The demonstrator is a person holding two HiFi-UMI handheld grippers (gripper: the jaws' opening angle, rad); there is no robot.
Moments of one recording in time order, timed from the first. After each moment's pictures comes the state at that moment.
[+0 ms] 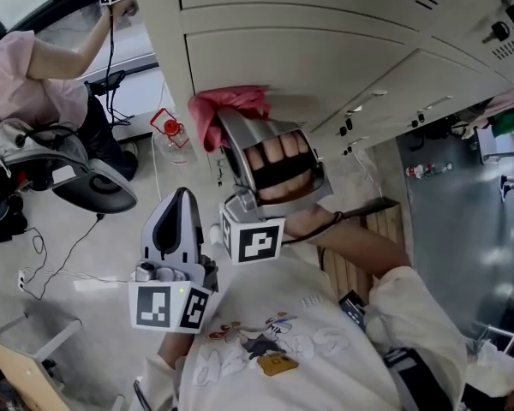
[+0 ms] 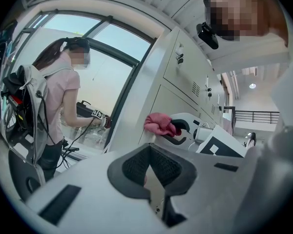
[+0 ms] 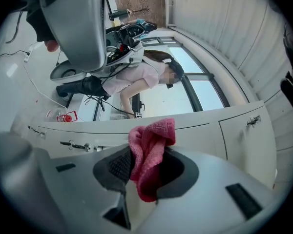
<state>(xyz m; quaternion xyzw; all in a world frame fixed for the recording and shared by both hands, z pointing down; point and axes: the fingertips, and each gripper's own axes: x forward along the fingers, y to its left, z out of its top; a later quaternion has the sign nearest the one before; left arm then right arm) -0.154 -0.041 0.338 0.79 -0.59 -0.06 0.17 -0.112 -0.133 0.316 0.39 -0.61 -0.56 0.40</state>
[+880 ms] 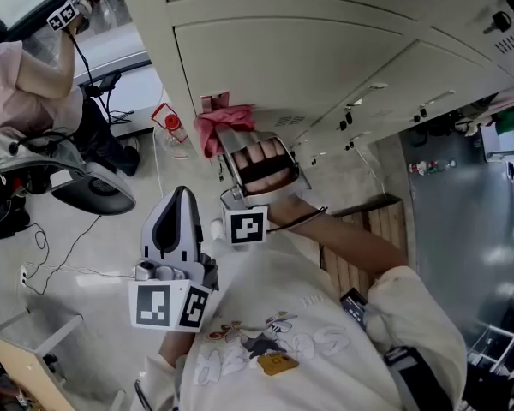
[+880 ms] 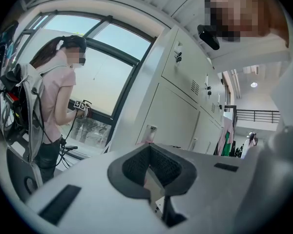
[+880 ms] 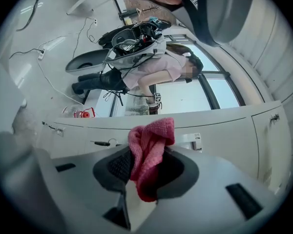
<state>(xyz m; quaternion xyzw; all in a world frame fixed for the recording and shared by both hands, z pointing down) -0.139 -0.040 0.341 0.78 -0.59 -0.05 0.18 -0.101 -0.138 0.419 0.34 -0.62 -0.54 0.45</state>
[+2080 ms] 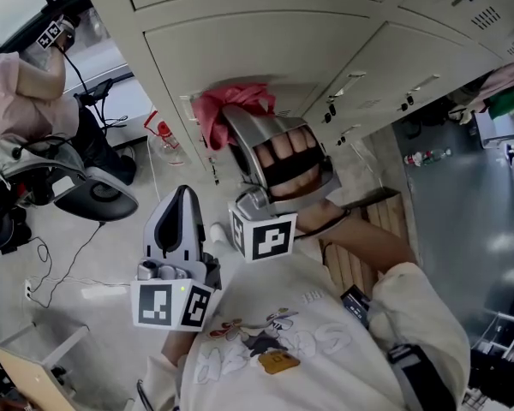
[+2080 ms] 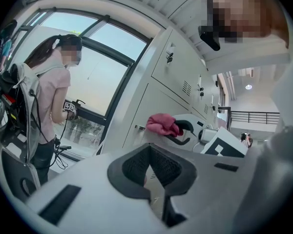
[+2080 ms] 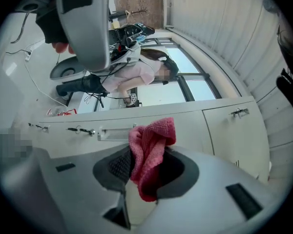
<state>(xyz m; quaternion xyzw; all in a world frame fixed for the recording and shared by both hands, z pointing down) -0.116 -0.031 0.331 0.80 -0.57 -0.06 0.17 -0.062 -0.117 0.307 0.40 -0.61 -0.56 0.39</state>
